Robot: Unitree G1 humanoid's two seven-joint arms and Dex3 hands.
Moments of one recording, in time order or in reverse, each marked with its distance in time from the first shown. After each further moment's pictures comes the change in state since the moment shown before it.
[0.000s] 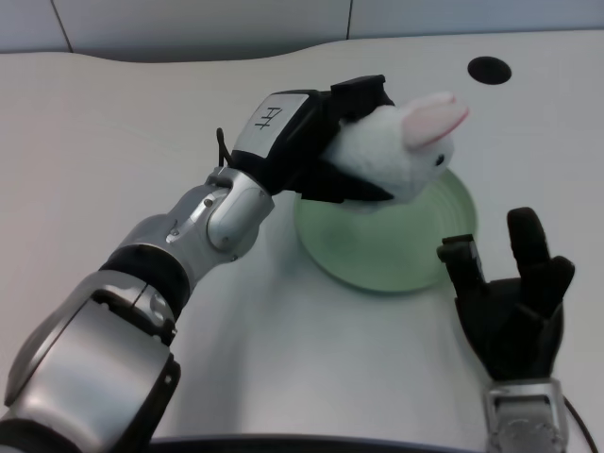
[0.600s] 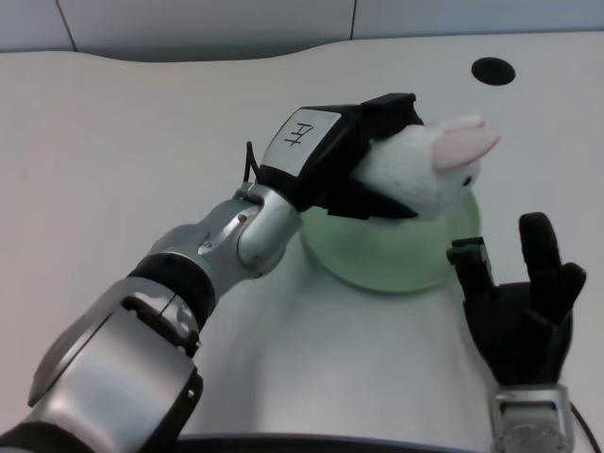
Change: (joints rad) left arm -0.001 -0.059 -0.083 0.011 0.085 0.089 0.099; right arm 0.036 0.010 -0.001 -0.048 0.018 0.014 0.004
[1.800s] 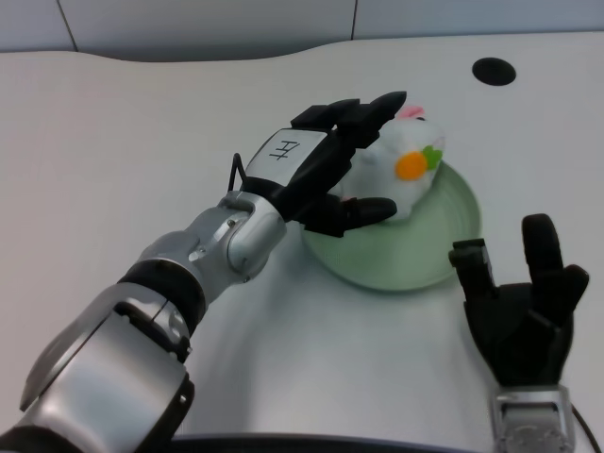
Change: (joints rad) left arm 0.022 0.019 -0.009 0.004 -0.022 0.092 -0.101; right arm 0.007 -0.003 0.012 -0.008 0.016 0.028 0.006
